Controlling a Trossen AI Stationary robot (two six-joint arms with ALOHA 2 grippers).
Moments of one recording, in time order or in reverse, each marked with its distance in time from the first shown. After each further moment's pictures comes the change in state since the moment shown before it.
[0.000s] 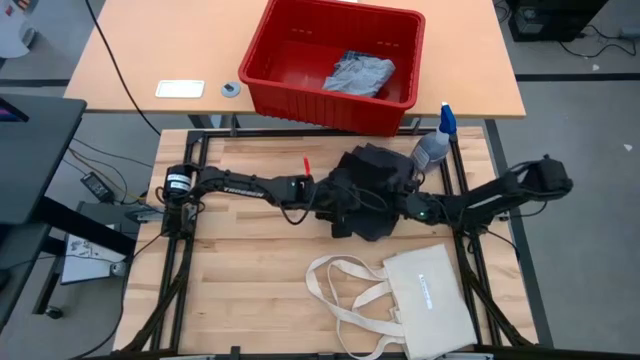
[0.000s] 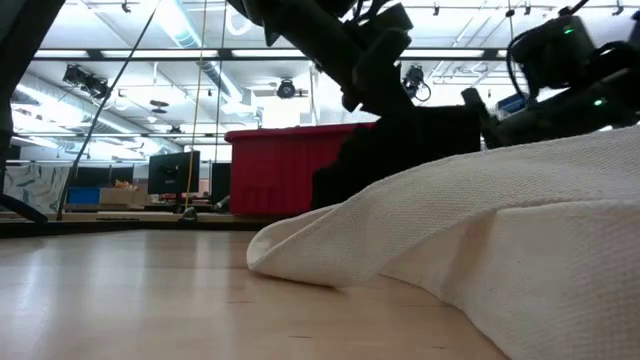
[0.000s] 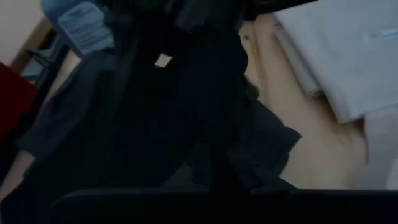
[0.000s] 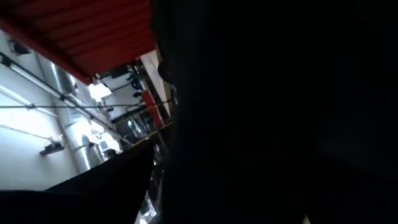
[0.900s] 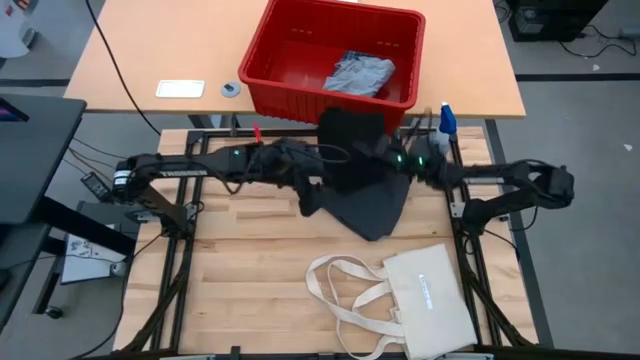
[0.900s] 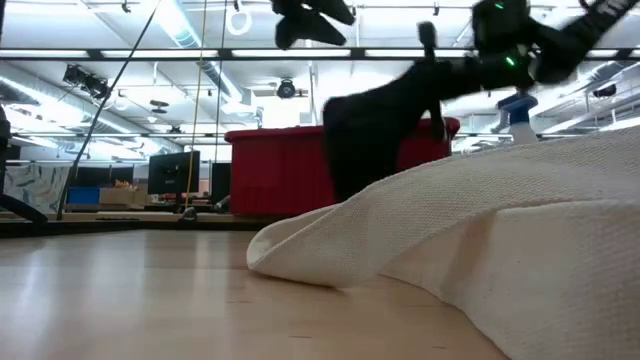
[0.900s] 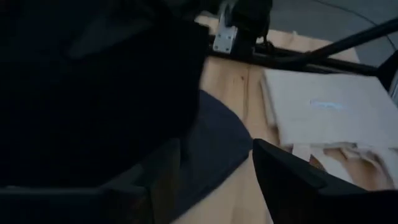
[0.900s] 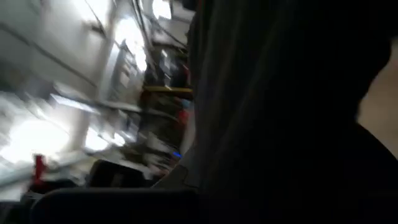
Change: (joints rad) left arm 0.063 -0.389 -0.002 -0.336 0.085 -0.281; right arm -0.423 -0.039 0.339 -0.003 -0.515 -0.833
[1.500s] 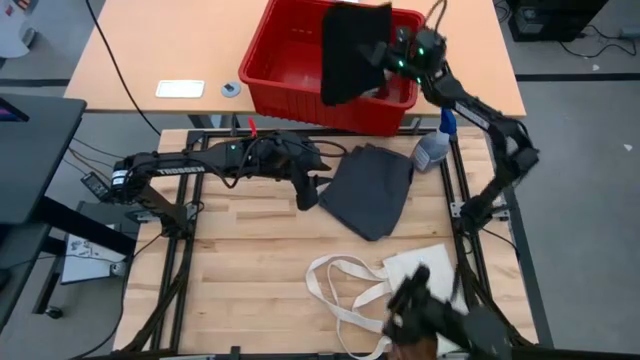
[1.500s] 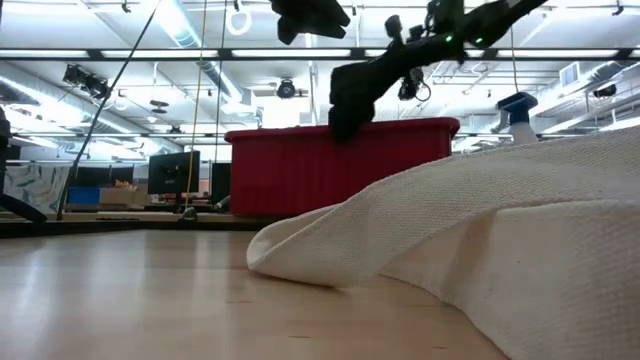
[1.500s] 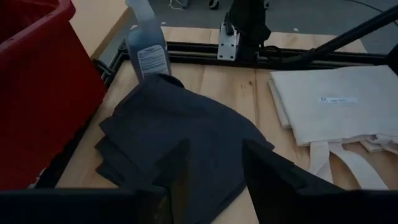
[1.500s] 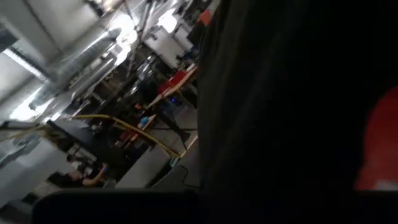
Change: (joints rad) left arm 0.043 -0.016 0.001 0.017 0.021 0.154; right arm -0.516 0.372 0.936 -0.530 -0.408 -0.539
